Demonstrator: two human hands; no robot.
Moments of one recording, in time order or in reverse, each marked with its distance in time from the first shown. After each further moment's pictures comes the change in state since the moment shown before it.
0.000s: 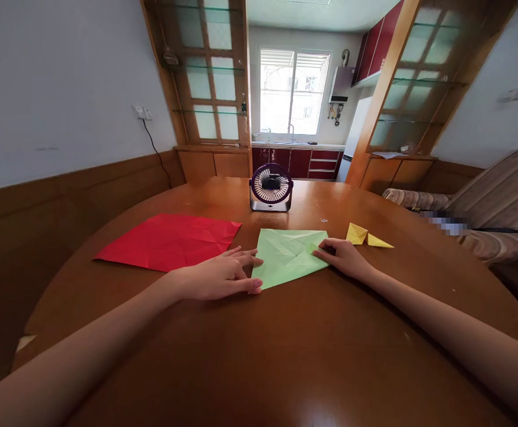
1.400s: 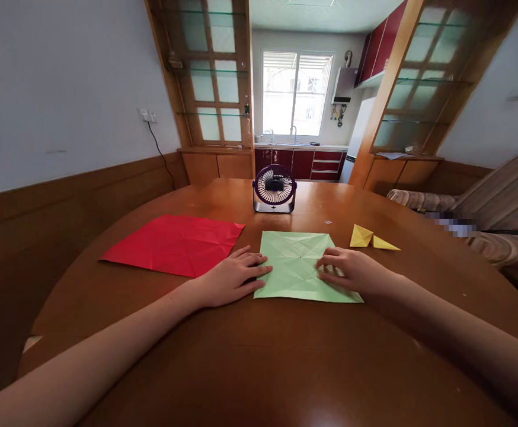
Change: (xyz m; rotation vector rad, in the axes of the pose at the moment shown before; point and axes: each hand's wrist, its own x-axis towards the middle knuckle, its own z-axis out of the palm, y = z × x) left_hand 0.021 -0.035 0.041 0.255 0.363 0.220; right_hand -0.016 -0.039 -0.022 -0.300 -0.331 -0.208
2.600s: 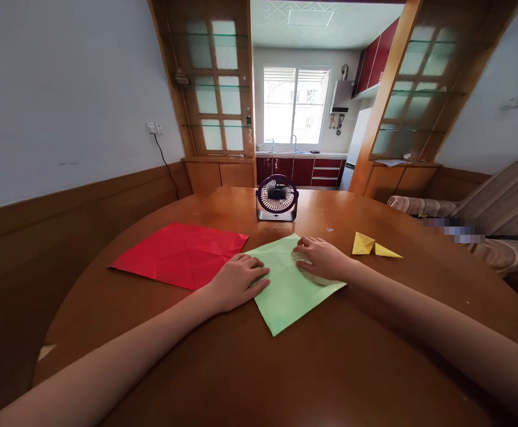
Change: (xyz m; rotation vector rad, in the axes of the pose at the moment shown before) left_hand 0.005 0.006 -0.002 0.106 0.123 -0.147; right_hand 0.073 -0.013 0.009 -0.259 0.021 -0.013
